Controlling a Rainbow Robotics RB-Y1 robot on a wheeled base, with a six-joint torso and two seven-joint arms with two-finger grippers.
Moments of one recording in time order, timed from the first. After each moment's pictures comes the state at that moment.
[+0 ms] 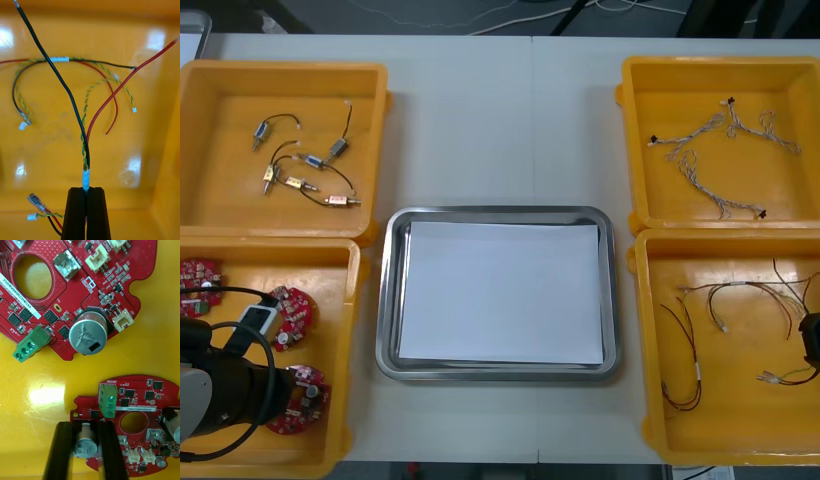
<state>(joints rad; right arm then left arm) 0.18 -0.69 -0.31 -2.29 -0.70 1.68 1.44 0.31 0.55 0.02 -2.23 0.43 1.51 -1.48</state>
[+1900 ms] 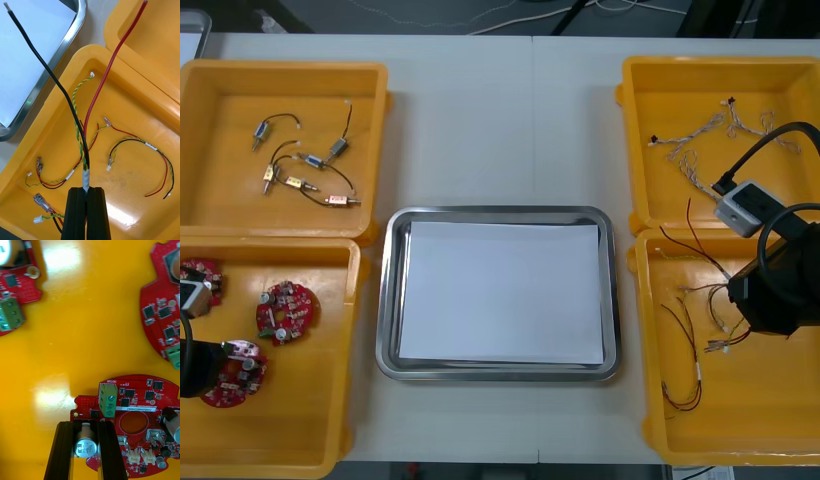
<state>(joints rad) -0.18 -0.74 -0.11 -2.45 -0.88 1.92 1.57 0.26 0.62 0.28 -2.06 0.61 1.46 -1.66</state>
